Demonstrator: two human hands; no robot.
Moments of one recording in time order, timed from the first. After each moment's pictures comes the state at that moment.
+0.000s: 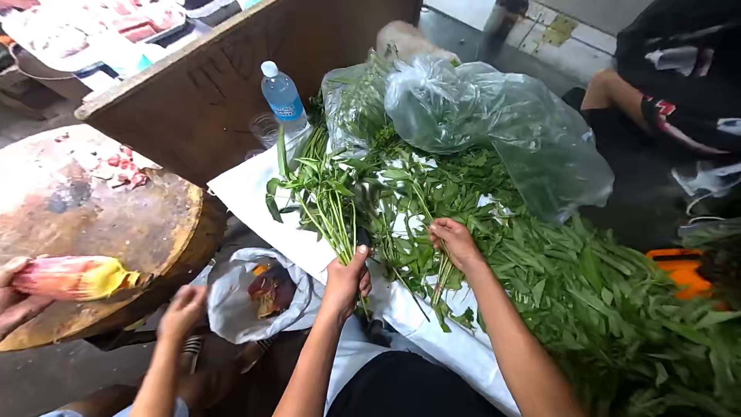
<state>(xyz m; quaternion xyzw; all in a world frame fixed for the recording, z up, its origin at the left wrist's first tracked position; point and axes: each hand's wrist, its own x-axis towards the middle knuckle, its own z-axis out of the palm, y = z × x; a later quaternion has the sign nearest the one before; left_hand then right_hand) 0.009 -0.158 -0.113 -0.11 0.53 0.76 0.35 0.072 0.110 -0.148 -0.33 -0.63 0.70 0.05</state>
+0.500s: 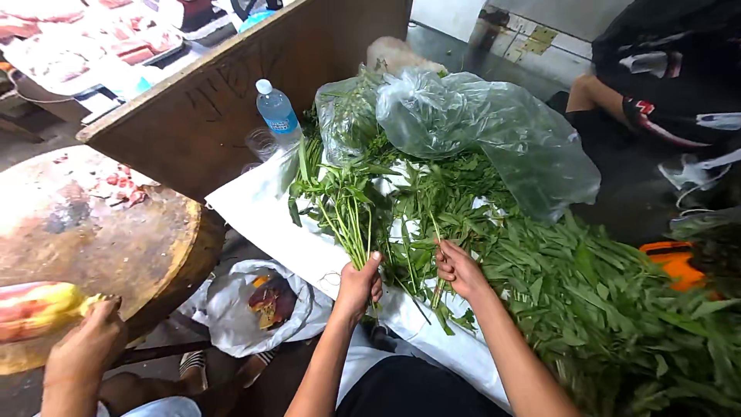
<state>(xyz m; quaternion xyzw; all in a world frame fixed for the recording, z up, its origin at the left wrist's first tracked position) 0.015 -0.140 -0.117 -0.06 0.53 0.75 0.39 0.116 0.093 -0.148 -0.37 -0.44 0.82 0.02</state>
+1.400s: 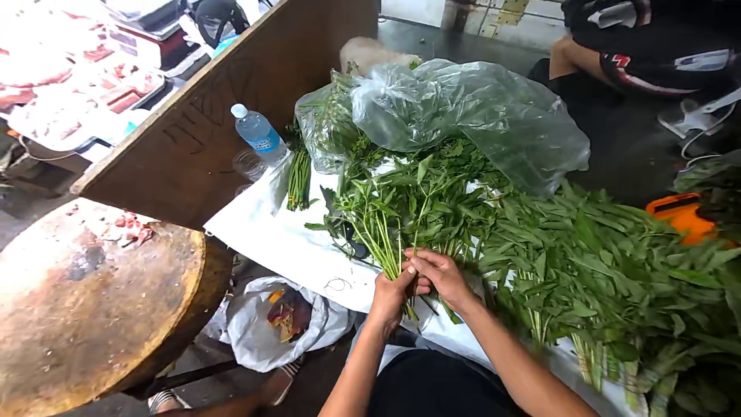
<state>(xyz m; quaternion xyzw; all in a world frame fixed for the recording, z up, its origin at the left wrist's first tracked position) 0.061 -0.097 -0.125 -0.04 0.49 0.75 0.45 0.129 0.030 -0.126 -0.24 -0.62 0.74 0.10</state>
